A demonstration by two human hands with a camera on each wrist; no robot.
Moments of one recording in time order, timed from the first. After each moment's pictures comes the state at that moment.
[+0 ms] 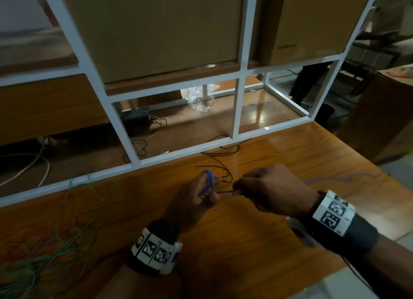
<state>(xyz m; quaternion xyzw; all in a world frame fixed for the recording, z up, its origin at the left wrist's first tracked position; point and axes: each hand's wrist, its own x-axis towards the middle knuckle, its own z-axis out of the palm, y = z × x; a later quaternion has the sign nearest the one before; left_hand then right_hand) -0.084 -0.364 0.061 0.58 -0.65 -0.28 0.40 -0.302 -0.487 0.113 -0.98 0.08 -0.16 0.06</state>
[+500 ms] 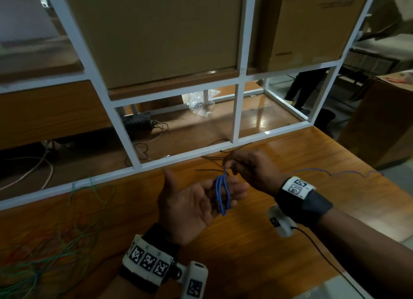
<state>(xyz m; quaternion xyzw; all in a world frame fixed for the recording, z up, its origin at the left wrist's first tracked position) -0.106 -0.344 0.109 0.13 -0.30 -0.74 0.58 -0.260 -0.524 0.101 -0.90 0.14 -0.33 0.24</state>
